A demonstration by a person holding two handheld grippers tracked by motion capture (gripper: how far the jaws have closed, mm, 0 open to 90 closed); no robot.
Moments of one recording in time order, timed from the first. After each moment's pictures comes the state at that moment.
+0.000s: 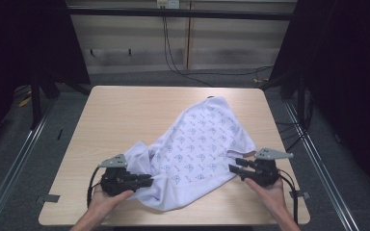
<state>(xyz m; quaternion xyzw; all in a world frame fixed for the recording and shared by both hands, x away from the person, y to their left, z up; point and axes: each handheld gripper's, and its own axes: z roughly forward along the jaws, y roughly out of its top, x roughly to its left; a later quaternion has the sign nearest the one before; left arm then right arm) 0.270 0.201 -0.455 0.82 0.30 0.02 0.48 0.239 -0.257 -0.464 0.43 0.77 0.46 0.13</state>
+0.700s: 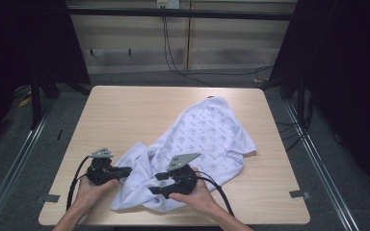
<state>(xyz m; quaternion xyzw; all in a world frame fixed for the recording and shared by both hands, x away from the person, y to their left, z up) 0.312 0.237 -0.502 0.83 0.37 -0.01 0.42 0.264 -0.045 -0.478 0.23 0.84 0.49 -0.02</state>
